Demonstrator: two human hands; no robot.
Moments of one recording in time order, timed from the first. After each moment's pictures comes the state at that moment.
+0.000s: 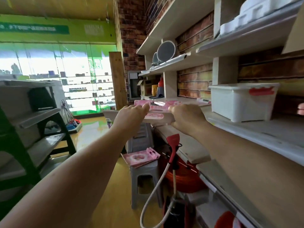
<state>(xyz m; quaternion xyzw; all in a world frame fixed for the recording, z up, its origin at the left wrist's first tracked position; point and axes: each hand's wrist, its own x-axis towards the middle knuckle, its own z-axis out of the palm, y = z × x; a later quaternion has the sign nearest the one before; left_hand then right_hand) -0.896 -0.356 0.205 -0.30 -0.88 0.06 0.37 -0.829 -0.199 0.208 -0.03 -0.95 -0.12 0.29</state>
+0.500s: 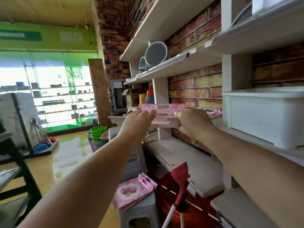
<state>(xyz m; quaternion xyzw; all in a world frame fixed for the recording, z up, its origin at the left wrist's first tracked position) -1.217 -0.238 0.208 -0.39 -0.84 0.02 0.37 -1.115 -0.094 0.212 -0.11 -0.94 -0.15 0.29</state>
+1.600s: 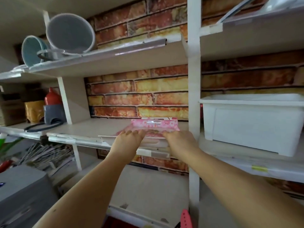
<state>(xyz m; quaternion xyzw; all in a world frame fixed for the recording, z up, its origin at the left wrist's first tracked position) -1.585 -0.028 0.178 -0.66 -0.69 -0.03 0.30 -1.418 0.016 0.182 -0.40 -0.87 -0.20 0.19</state>
